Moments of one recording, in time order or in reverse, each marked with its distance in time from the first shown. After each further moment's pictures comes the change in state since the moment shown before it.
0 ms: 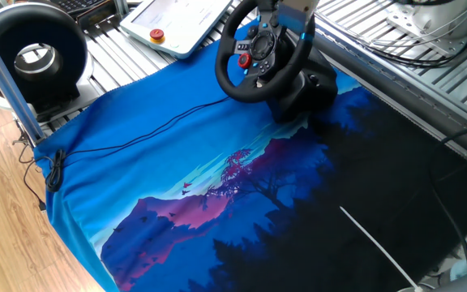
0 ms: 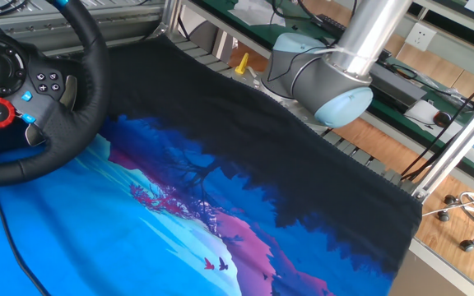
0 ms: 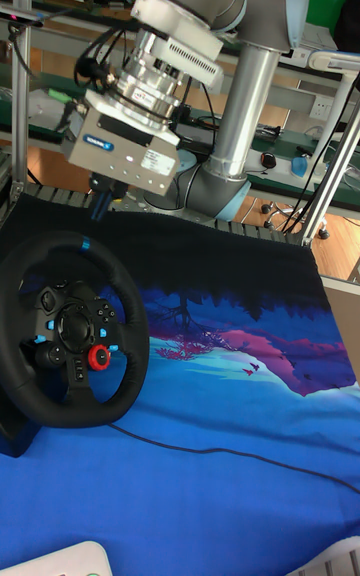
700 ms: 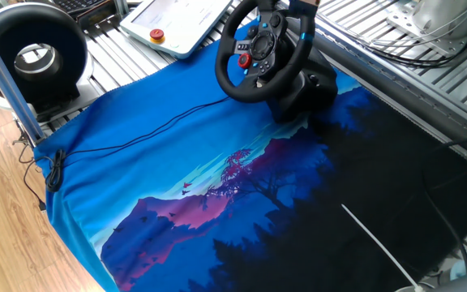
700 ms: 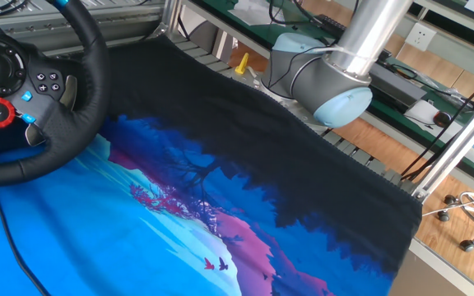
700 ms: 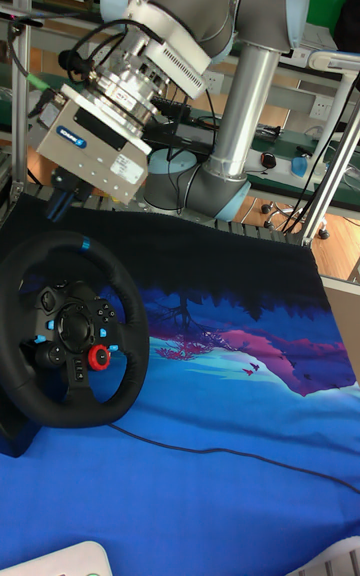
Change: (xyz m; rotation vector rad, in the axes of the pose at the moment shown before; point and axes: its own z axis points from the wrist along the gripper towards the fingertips) arm -0.019 -0.055 0.019 0.198 -0.086 -0.077
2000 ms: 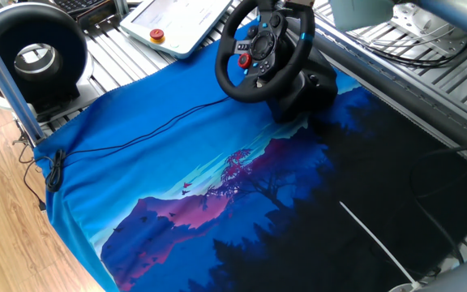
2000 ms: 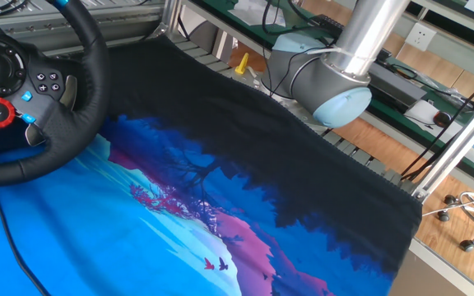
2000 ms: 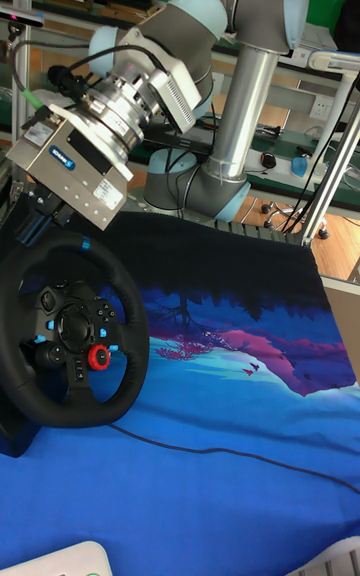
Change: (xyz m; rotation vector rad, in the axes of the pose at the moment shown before) arm -0.036 -0.037 0.033 0.213 -0.143 -0.163
